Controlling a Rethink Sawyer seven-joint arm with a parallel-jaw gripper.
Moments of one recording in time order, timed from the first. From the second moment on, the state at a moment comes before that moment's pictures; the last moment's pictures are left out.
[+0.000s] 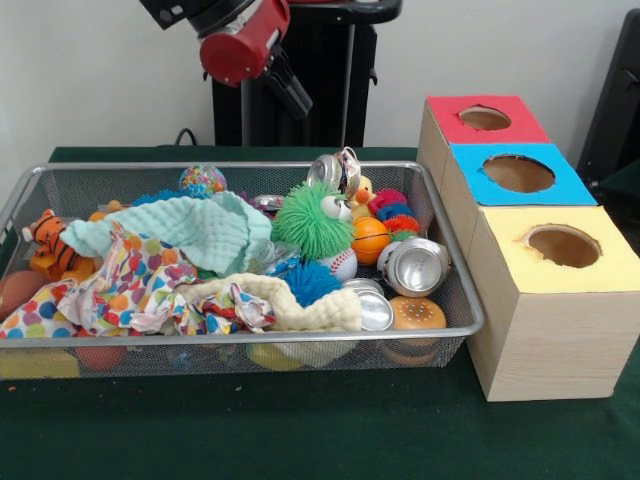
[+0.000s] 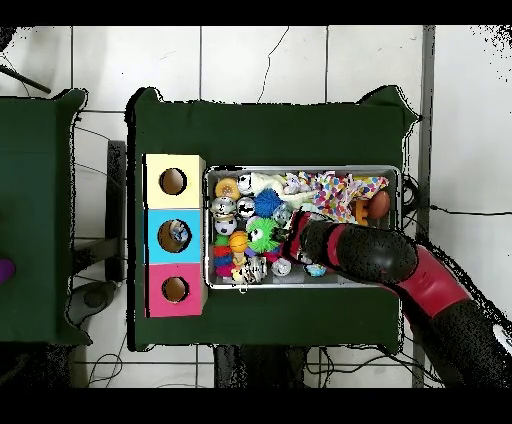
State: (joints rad) arm -1.10 -0.68 0.82 2.02 -0.04 0.66 0.16
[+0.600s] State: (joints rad) arm -1.10 -0.56 0.80 2.00 -0.04 0.65 0.16
